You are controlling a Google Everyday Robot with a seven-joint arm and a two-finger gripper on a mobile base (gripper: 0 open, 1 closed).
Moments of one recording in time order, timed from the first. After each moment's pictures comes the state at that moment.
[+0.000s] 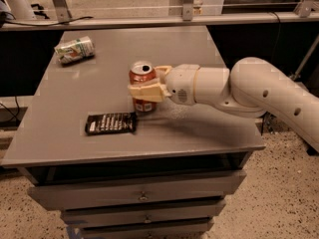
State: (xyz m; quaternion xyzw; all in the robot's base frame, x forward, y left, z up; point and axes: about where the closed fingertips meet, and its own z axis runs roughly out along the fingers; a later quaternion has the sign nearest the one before) arm 0.568 0.033 0.892 -0.42 0.65 0.34 0.53
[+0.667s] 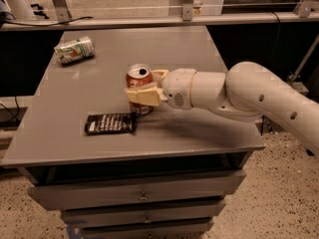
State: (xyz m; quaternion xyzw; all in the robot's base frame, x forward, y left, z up) arm 0.561 0.041 0.880 -0.41 0.66 0.35 0.52
